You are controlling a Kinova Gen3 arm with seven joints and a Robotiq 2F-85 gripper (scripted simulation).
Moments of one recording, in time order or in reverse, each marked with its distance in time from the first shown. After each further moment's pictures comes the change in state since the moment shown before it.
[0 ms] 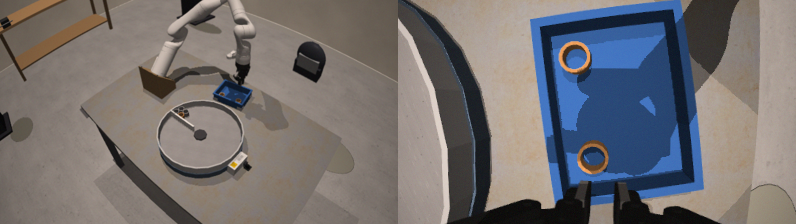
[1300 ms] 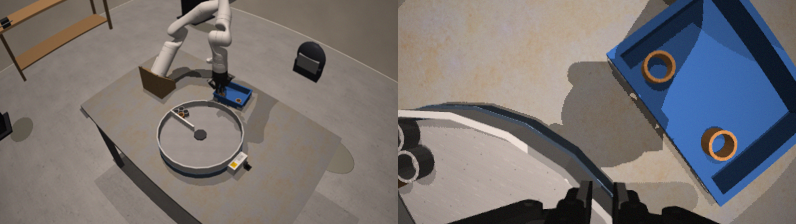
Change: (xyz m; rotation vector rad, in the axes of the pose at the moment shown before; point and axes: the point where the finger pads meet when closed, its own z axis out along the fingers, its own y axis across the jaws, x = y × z) arm 0.047 -0.127 0.004 0.002 -0.008 0.527
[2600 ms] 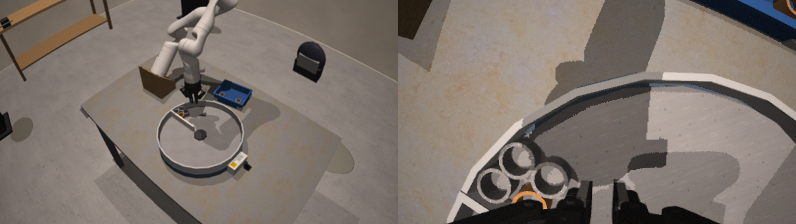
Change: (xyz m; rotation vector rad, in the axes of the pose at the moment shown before) arm -0.026 -0.146 0.004 0.003 -0.005 0.544
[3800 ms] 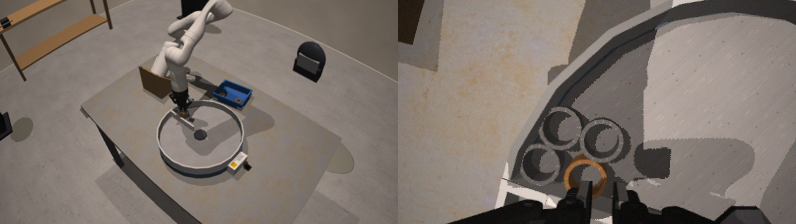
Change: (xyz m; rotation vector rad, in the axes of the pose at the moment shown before) arm -0.039 -0.050 0.023 0.001 0.009 0.233
